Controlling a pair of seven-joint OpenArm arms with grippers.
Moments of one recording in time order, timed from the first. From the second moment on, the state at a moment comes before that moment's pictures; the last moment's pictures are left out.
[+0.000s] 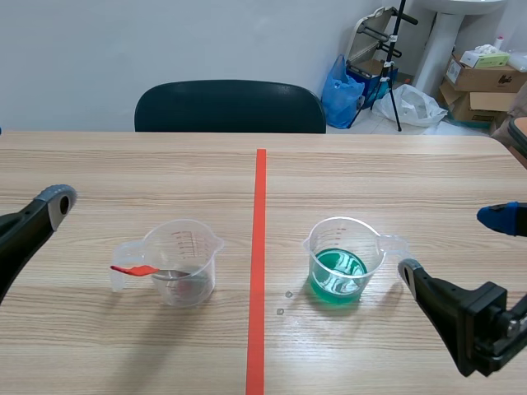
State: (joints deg) left arm 47.7 -32.1 -19.5 119.5 -12.1 -27.4 -20.4; right arm -45.7 30.8 12.8 114.5 16.9 24.9 4.4
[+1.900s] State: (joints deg) left arm 48.0 -31.8 -19.5 119.5 -12.3 -27.1 -17.3; right arm -45.7 30.8 12.8 114.5 16.9 24.9 5.5
